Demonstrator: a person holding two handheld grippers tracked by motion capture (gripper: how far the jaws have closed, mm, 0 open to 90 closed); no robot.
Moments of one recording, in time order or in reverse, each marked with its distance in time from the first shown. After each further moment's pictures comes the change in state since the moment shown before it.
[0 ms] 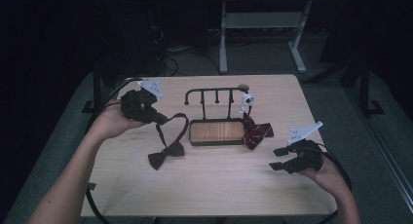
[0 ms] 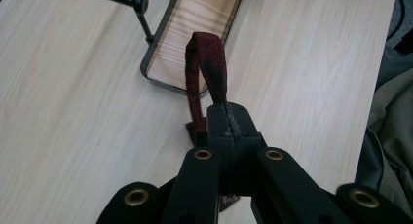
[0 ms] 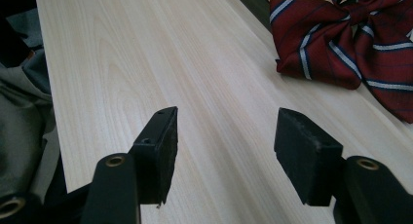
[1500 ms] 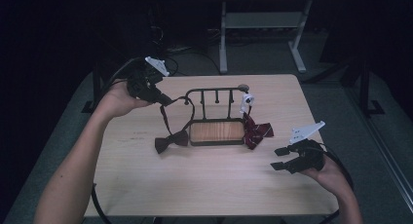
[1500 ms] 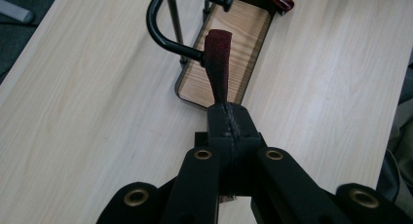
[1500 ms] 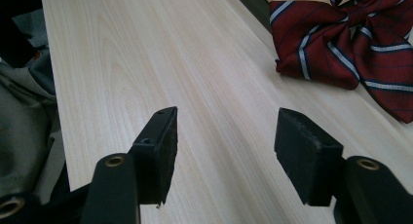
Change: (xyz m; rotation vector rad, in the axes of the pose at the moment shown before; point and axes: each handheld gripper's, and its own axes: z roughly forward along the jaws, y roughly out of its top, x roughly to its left) left arm 0.034 0.035 -0.009 0.011 0.035 -0.032; right arm -0.002 -0.002 -0.004 -0.011 0.010 -0.016
